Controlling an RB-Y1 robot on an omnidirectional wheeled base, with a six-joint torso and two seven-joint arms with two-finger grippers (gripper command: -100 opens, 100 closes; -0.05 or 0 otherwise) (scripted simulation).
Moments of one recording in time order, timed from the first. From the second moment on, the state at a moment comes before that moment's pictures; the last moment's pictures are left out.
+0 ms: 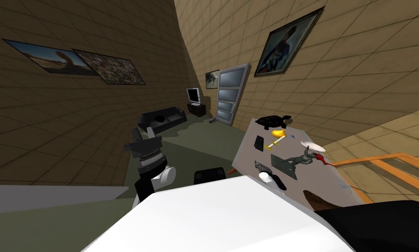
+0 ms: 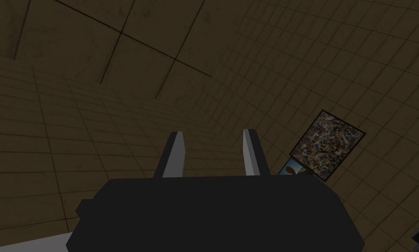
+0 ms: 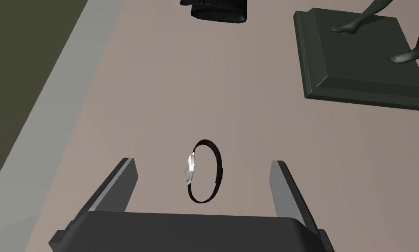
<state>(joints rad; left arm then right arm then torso) 0.49 -0.05 -0.02 -2.30 0.10 -0.64 0.07 0.27 -0.27 -0.49 -0.93 -0.96 -0.09 -0.98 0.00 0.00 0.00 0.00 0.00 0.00</state>
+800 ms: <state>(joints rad) 0.49 -0.05 -0.02 -2.30 0.10 -0.64 0.07 0.24 -0.27 -0.60 -0.74 -1.08 0.05 -1.07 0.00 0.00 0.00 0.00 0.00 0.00</state>
